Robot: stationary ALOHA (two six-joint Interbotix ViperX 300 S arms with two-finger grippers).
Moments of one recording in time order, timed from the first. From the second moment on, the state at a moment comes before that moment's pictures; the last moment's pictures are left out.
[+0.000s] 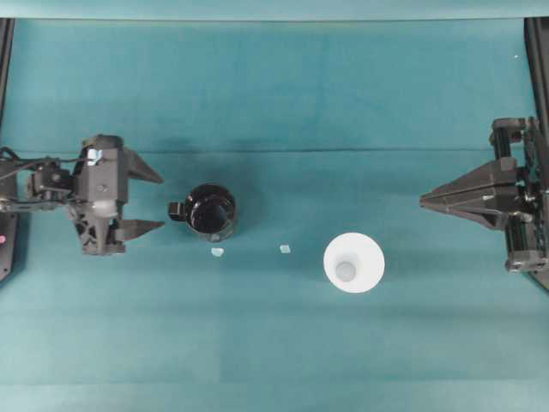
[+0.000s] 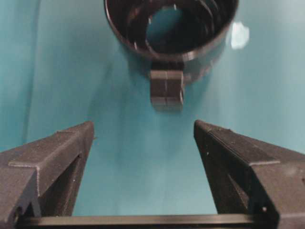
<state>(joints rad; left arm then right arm) 0.16 -0.26 1.13 0.02 -0.14 0.16 0.00 -0.90 1.15 0.04 -0.05 0.06</state>
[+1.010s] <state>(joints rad) 0.16 -0.17 1.08 0.02 -0.14 0.13 0.00 -0.90 1.15 0.04 -0.02 0.06</state>
